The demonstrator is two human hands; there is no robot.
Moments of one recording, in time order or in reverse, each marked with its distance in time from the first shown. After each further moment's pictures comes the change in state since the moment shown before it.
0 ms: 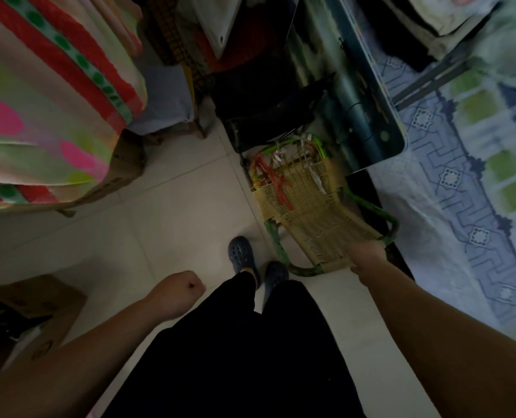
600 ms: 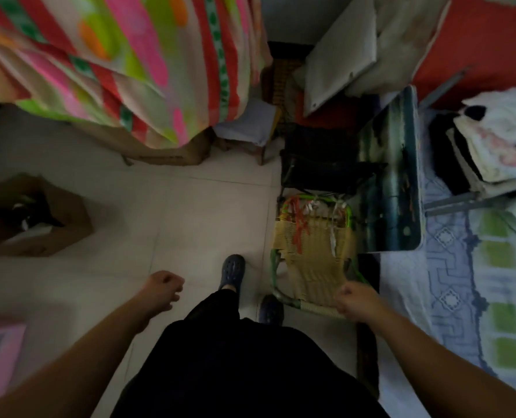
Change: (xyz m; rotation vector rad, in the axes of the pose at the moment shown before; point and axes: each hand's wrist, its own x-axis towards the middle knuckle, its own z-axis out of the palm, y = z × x) left_hand -0.110 -0.004 0.096 -1.133 0.338 -0.348; right_hand -0.045 -0.030 -0.059 -0.995 -0.367 -0.566
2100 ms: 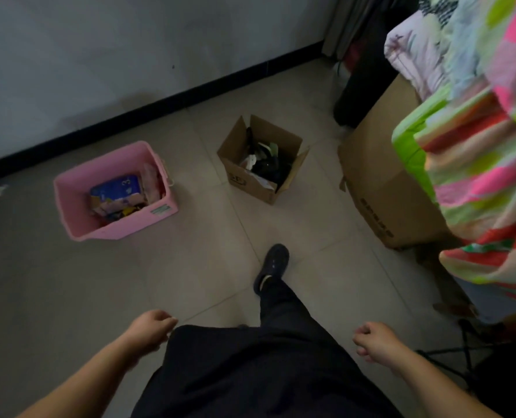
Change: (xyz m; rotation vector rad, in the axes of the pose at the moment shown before) left_hand -0.036 -0.416 -0.352 -0.635 0.235 -0.464; right_hand -0.021 -0.464 0.379 -0.737 -0.175 -0.261
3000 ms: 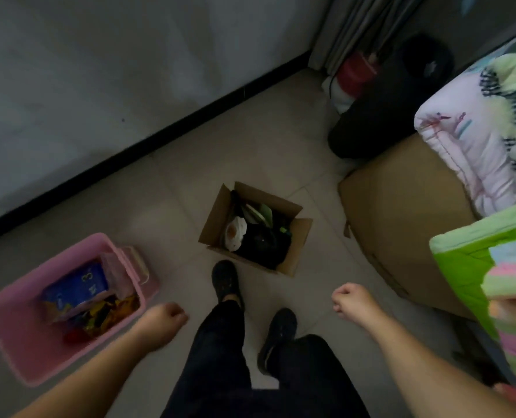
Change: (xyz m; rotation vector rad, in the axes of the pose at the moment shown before) left_hand 0.273 0.376 -0.193 0.399 -0.118 0.118; right_hand 0.222 -0.431 -0.136 0.255 0.092 0.078
